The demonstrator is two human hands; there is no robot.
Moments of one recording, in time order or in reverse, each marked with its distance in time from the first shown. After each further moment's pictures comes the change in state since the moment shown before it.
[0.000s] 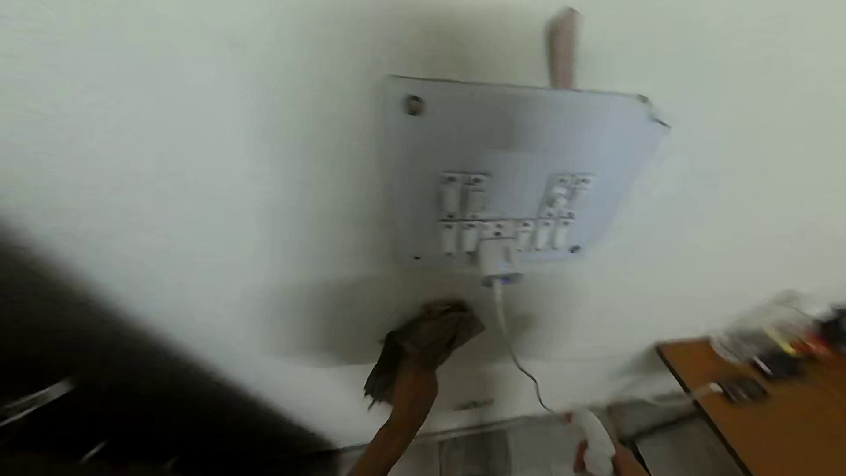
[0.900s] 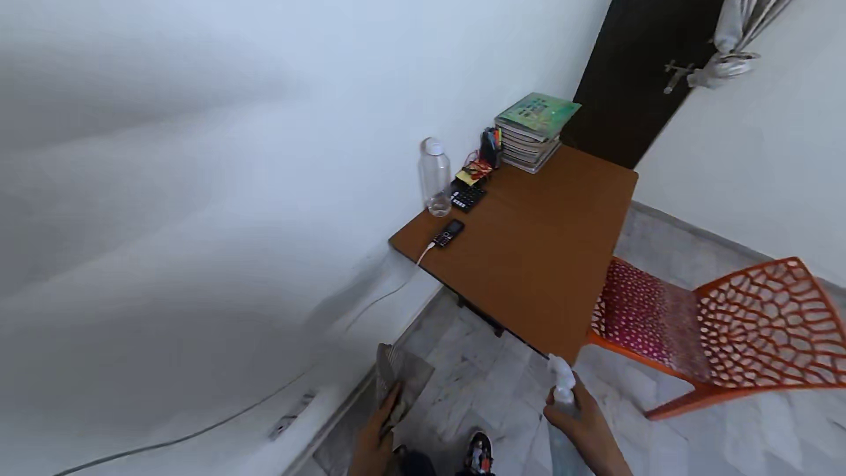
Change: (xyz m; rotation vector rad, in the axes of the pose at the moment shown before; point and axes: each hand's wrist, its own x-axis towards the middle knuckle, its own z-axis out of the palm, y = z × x) left_hand -0.186 0.263 0.196 -0.499 -0.910 0.261; right_hand -0.213 0.290 -0.234 0.343 0.683 0.473
